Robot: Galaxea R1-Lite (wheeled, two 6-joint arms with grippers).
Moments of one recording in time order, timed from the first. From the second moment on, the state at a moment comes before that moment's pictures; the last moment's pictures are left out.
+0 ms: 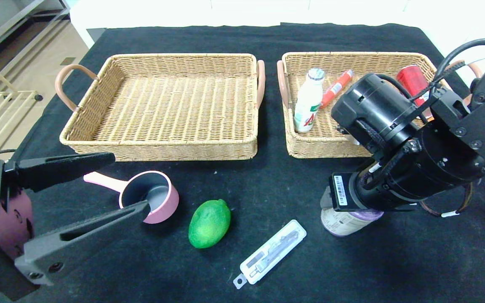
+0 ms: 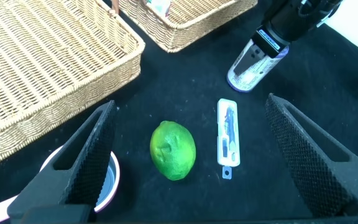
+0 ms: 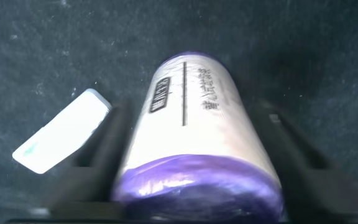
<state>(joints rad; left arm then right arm) -0.43 1.00 -0.65 -0.34 -0.36 0.09 0.73 1.85 -1.74 0.95 -0.31 0.65</state>
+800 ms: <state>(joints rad) -0.43 1.01 -0.65 -0.35 -0.36 0.10 0.72 1.86 -1.74 0.95 -0.31 0.65</state>
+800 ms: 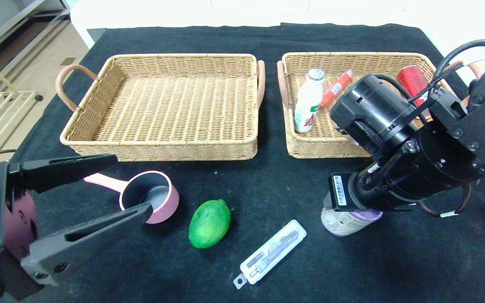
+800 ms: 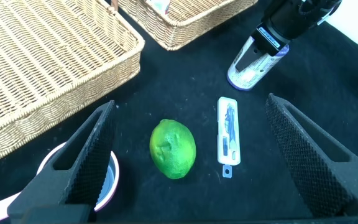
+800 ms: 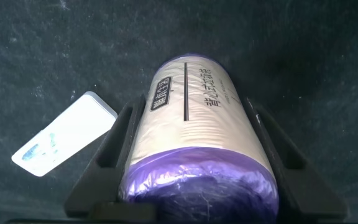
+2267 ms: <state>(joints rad) -0.43 1.03 -0.65 -0.35 -0.36 0.10 0.88 1.87 -1.80 0.22 -0.26 0.40</state>
